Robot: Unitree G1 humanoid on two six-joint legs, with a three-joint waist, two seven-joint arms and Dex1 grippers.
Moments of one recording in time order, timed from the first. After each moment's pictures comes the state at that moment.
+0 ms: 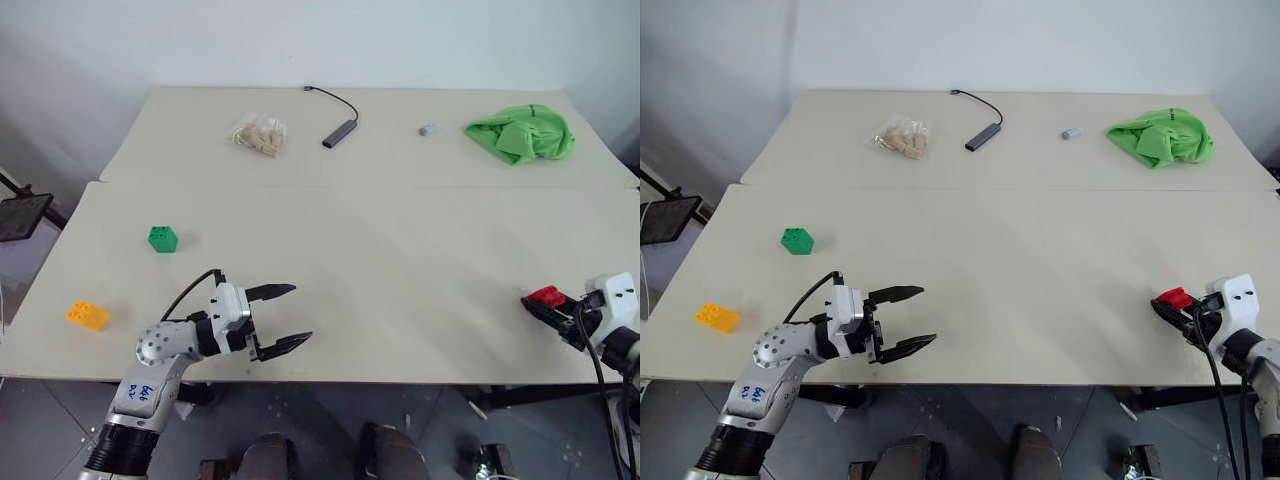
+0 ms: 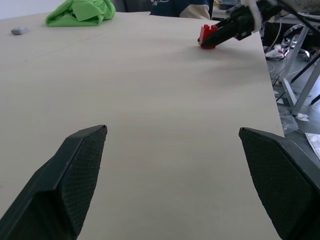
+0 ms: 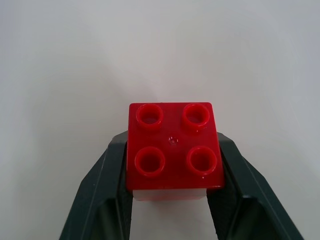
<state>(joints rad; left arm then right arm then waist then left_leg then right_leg) -0.10 0.49 -0.02 -0.11 -0.39 0.00 -0.96 -0.09 -0.79 -0.39 0.30 0.44 0.23 1.01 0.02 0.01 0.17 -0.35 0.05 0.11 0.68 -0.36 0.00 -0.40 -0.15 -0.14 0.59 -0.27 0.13</state>
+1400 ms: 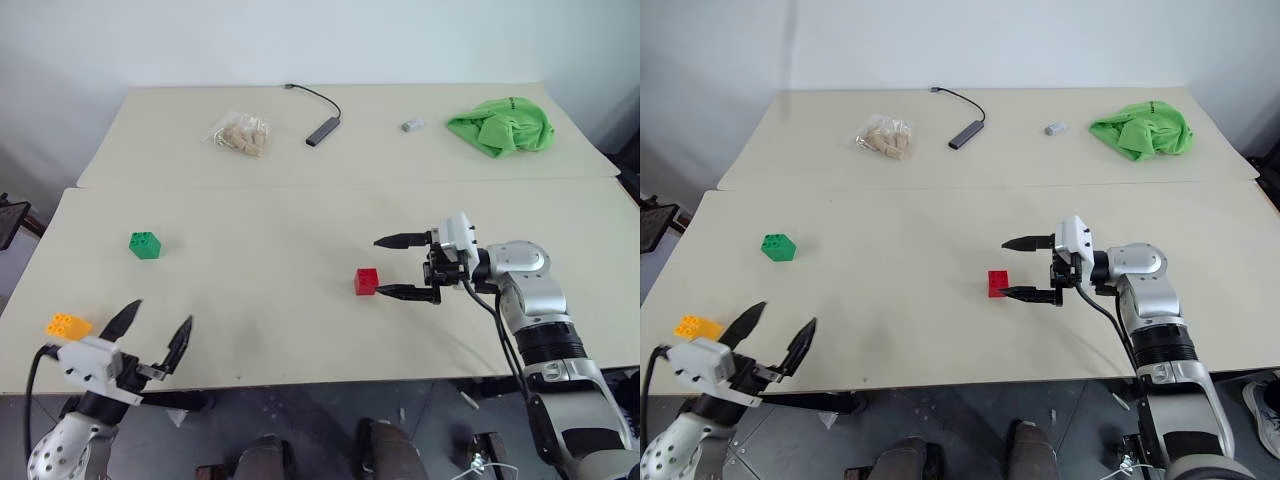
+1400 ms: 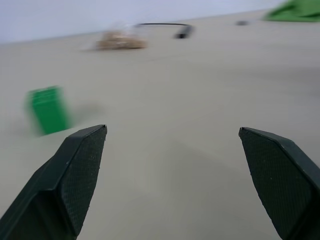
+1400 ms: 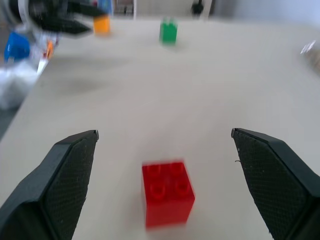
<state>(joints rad) 0.39 0.21 0.48 -0.31 -0.34 -0.19 -0.41 -0.62 -0.49 -0.02 0.41 0.41 -0.07 1.44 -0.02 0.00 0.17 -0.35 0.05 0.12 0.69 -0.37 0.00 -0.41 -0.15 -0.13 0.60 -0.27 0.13</state>
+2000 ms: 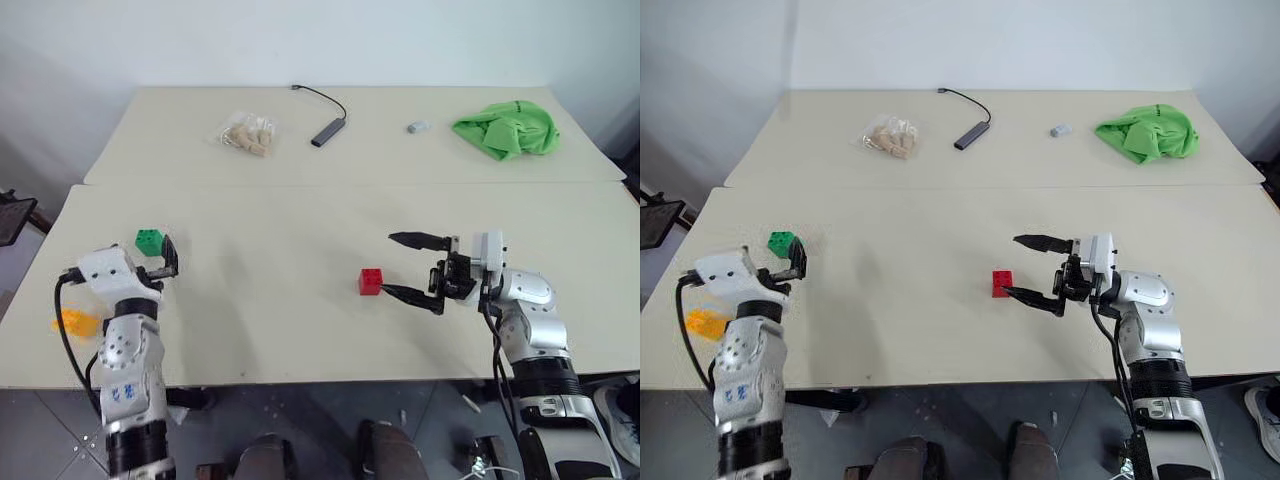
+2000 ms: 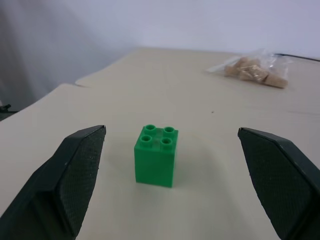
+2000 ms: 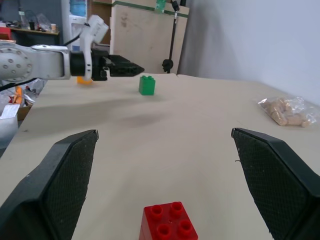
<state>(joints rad) -0.23 0.21 0.42 -0.01 -0.18 0.13 0.08 -0.47 -0.45 -0.09 0.28 0.49 -0.17 1.39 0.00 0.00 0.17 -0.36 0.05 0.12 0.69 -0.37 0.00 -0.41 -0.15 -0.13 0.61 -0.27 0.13</state>
